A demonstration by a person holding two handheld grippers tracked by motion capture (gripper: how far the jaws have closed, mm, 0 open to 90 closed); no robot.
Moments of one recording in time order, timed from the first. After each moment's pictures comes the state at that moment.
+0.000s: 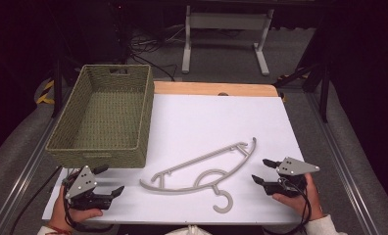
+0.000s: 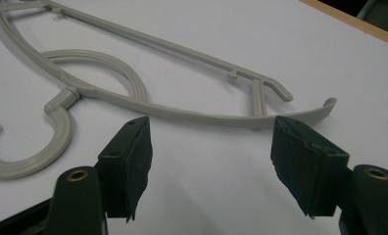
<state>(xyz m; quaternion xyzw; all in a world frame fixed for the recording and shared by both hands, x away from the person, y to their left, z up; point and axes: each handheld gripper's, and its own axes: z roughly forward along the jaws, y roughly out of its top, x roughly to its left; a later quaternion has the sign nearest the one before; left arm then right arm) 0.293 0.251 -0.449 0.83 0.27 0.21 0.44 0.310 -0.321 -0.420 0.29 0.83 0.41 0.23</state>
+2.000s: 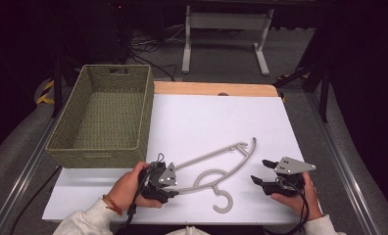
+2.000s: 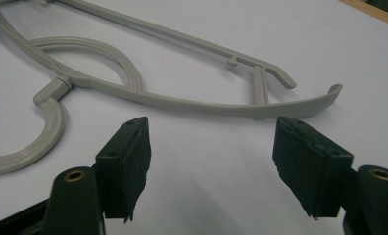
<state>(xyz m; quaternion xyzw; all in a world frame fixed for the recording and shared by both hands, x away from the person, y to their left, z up) 0.328 0.073 -0.413 0.97 0.06 0.08 0.24 0.314 -0.319 -0.425 0.30 0.84 0.39 0.22</state>
